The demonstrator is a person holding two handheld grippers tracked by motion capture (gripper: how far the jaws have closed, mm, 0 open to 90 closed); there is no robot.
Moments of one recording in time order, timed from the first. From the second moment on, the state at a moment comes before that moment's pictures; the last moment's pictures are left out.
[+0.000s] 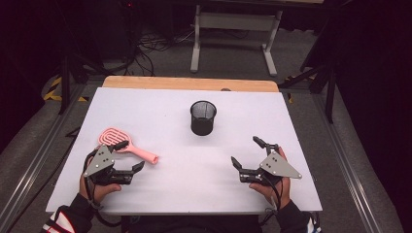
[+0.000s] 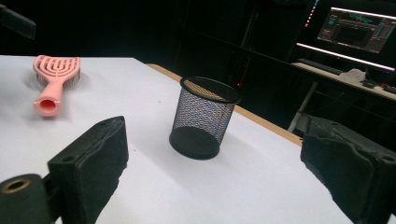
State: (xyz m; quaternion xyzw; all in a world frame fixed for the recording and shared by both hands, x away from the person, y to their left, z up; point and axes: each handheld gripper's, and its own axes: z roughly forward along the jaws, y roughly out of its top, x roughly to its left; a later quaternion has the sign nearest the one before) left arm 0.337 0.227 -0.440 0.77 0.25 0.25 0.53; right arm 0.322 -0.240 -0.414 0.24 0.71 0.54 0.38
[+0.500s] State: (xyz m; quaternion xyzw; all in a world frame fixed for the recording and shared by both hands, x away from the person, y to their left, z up) left arm 0.342 0.219 -0.441 0.79 0.24 0.26 0.49; right arm 0.320 -0.231 -0.414 0.23 0.72 0.52 0.39
